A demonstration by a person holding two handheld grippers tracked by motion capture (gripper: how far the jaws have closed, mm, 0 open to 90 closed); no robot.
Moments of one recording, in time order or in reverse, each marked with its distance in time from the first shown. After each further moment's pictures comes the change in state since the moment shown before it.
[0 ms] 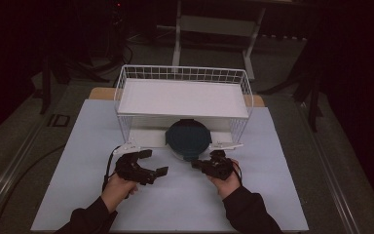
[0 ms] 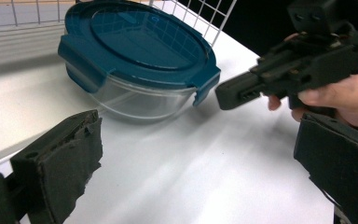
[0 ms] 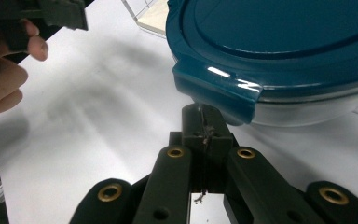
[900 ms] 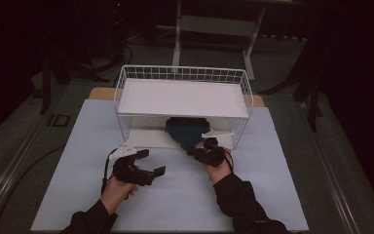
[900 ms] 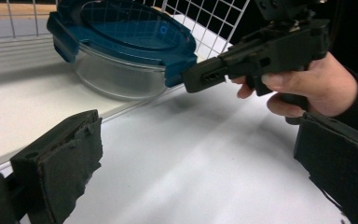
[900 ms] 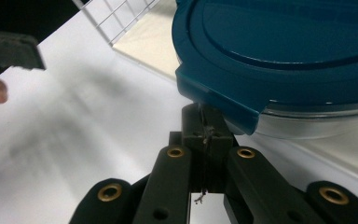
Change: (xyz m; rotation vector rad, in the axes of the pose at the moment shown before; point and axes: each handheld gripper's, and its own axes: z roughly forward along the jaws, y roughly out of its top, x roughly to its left) left arm 0.004 -0.007 -0.001 -0.053 0.019 -0.001; right arm -0.015 0.029 0.029 -0.029 -0.050 0.002
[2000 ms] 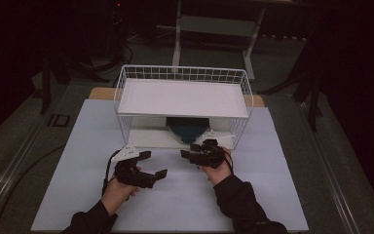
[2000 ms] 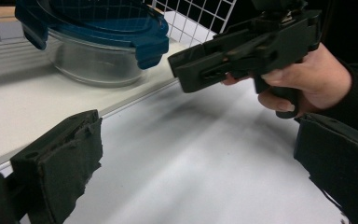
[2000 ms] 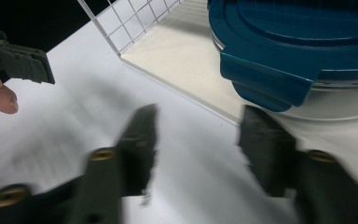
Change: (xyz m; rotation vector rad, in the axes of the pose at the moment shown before) left arm -0.006 -0.002 0.001 0.011 -0.014 0.044; right arm 0.004 -0.004 -0.002 -0.060 0.022 -0.035
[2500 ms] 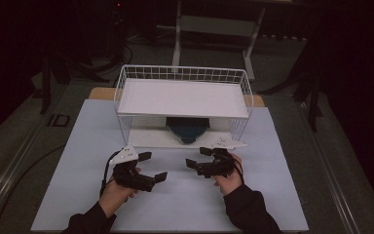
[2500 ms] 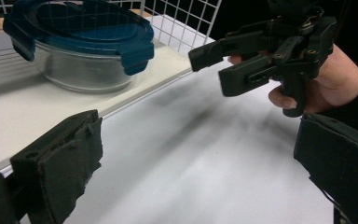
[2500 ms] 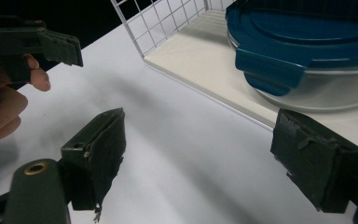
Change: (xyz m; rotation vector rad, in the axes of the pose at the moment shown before) left arm -0.009 0.003 -0.009 0.001 -0.026 0.039; right arm 0.006 -0.016 -0.035 -0.061 0.047 -0.048
